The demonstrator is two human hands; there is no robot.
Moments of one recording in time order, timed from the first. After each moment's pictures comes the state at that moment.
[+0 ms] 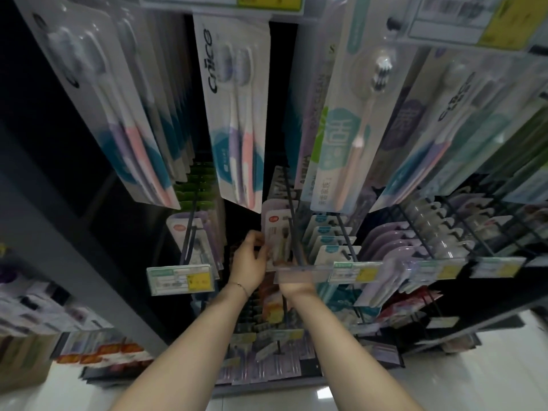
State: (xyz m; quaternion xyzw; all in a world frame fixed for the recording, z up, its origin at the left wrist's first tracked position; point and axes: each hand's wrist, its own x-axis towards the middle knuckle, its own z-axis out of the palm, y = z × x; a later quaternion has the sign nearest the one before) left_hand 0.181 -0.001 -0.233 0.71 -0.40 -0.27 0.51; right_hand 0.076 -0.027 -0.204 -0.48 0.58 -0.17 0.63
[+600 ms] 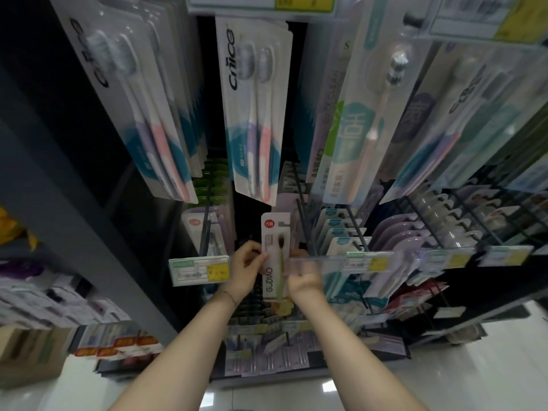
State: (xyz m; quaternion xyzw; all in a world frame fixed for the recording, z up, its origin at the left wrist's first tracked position) left_hand 0.197 0.043 -0.233 0.67 -0.39 -0.34 0.53; right_hand 0.073 -0.004 -0.219 -0.54 0.57 -0.24 0.57
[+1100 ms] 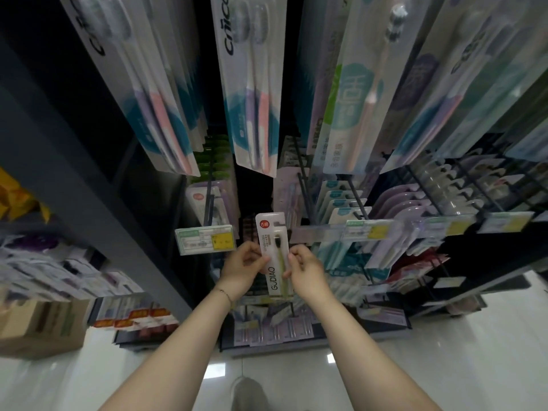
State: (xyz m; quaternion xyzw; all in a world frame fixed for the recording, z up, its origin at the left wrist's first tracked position) left_hand 0.189 0.086 -0.254 0.71 -0.34 -0.39 0.48; right_hand 0.046 0.027 -0.235 -0.67 0.51 -0.22 0.49
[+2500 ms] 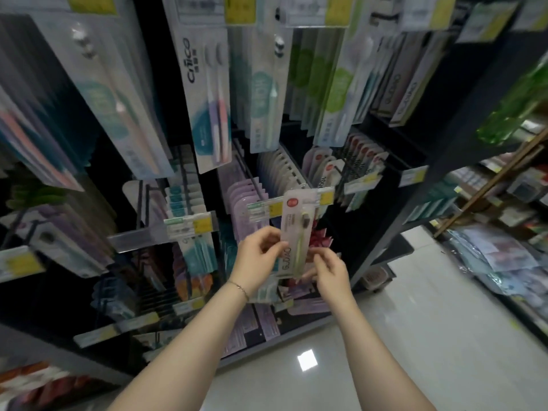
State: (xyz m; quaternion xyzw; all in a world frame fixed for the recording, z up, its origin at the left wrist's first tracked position) left_hand -0.084 -0.004 -0.165 0.59 -0.54 -0.35 0.49; right_hand -0.247 -0.027 -0.206 -0.54 0.57 -0.41 0.47
